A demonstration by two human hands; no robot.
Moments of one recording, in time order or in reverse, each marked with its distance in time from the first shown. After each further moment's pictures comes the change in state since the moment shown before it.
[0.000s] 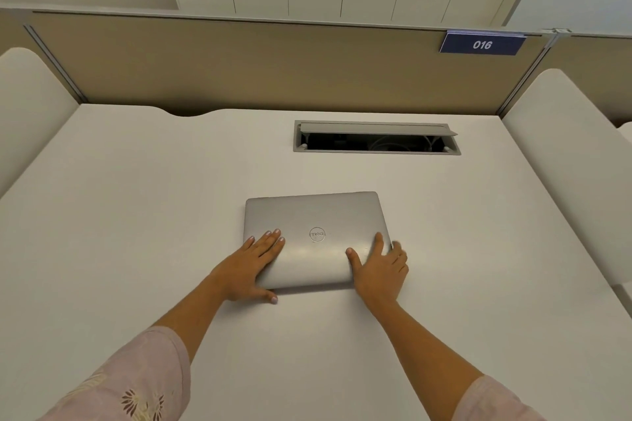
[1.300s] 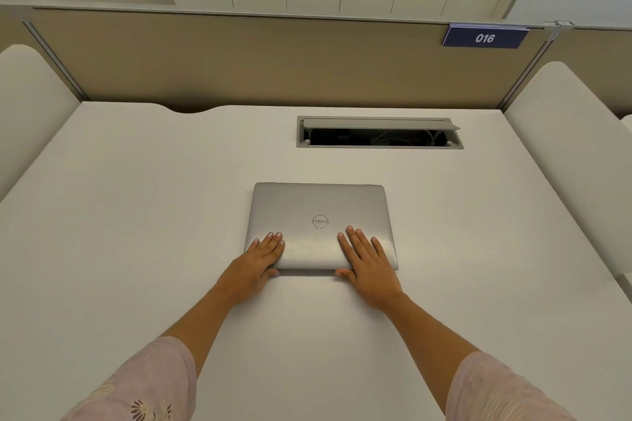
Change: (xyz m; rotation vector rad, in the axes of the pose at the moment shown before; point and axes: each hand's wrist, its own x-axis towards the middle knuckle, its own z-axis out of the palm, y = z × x) left_hand -0.007 -0.003 0.028 -0.060 0.227 -0.029; right_hand 0.002 0.016 0.017 -0.137 -0.181 -0.734
